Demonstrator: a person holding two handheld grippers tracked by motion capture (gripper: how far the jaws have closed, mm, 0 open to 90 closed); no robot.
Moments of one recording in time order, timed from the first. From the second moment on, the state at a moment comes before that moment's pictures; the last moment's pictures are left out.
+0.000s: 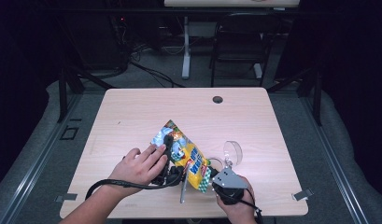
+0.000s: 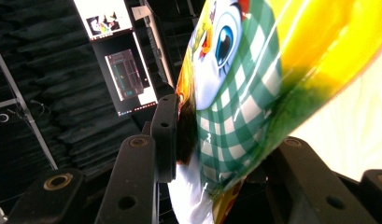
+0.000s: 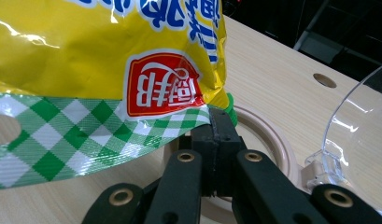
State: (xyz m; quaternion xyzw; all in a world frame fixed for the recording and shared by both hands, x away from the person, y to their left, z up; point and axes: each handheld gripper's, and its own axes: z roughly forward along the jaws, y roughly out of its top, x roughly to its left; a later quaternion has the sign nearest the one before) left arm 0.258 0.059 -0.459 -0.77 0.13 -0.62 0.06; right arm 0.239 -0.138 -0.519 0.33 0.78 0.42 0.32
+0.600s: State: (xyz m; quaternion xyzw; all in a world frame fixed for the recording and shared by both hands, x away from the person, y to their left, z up) left arm 0.253 0.054 -0.455 -0.77 0.15 -0.61 0.06; right arm 0.239 -0.138 -0.520 0.33 0.78 0.42 0.32
